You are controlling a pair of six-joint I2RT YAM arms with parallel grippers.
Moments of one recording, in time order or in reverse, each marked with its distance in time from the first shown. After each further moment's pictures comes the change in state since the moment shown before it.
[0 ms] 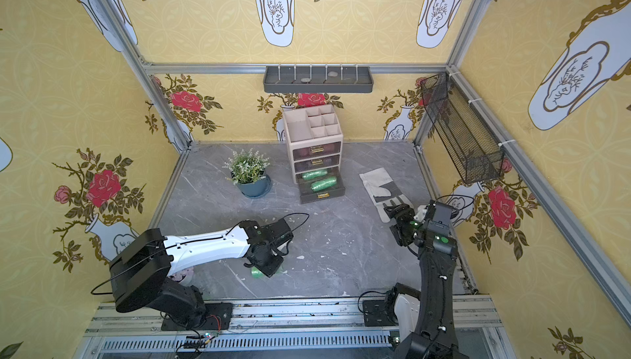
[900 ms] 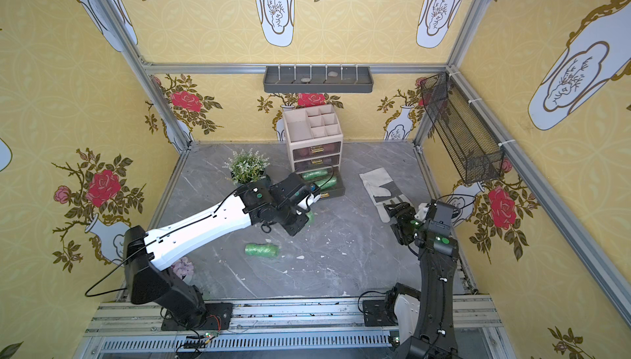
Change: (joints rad) left arm 0.005 0.152 0.814 -0.223 -0.145 0.319; right arm -0.011 -0.016 0.020 -0.002 -0.005 -0.029
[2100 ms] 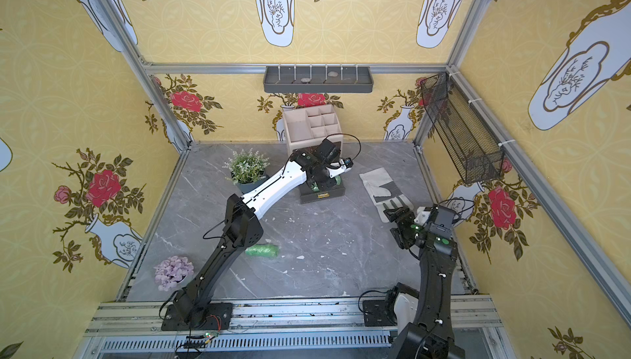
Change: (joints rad) left arm 0.193 0.835 0.912 -0.024 0.066 0.494; right arm -0.056 0.037 -0.071 0.024 -0.073 -0.089
